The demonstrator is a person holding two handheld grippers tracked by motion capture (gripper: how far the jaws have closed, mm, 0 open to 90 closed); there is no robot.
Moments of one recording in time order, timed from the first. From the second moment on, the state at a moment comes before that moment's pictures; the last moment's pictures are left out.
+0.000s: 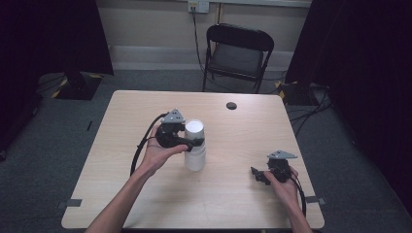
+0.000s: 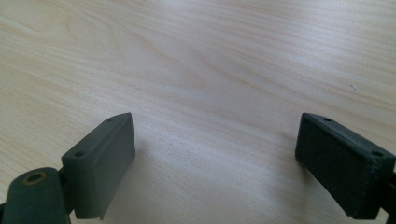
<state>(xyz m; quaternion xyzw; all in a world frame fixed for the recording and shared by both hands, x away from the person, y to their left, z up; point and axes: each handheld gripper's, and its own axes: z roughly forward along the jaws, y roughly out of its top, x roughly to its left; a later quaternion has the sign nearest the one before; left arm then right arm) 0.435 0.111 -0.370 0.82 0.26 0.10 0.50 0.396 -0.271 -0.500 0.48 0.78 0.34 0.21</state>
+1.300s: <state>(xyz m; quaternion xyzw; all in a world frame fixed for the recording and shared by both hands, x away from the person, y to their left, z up) 0.432 0.105 -0.375 0.83 0.26 0.11 0.48 0.396 -0.271 -0.500 0.48 0.78 0.34 0.21</state>
